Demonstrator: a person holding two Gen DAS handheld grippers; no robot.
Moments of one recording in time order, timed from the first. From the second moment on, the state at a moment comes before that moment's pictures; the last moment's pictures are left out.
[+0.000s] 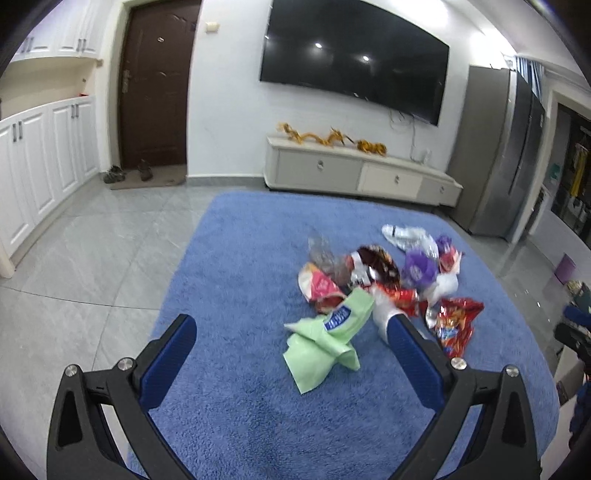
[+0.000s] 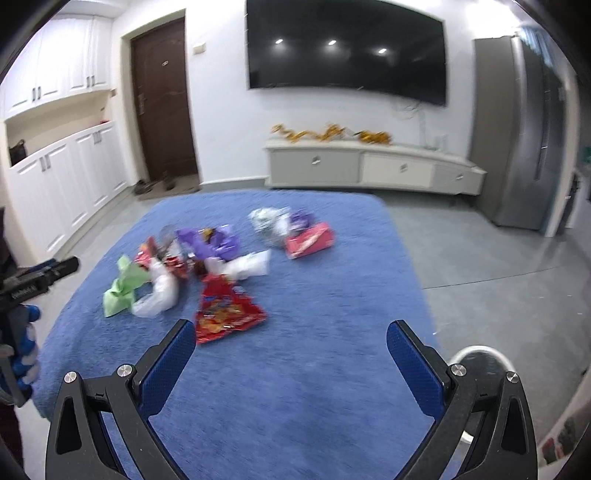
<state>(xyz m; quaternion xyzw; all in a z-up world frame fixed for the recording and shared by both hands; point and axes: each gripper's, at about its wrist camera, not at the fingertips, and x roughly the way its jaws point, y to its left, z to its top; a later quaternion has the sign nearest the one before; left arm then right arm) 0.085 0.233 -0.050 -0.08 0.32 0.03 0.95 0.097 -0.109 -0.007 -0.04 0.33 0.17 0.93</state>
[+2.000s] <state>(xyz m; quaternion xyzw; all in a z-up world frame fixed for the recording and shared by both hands) 0.055 0.138 0.024 -0.06 0.28 -0.10 0.95 0.063 -0.155 0.027 0.00 0.31 0.21 0.93</state>
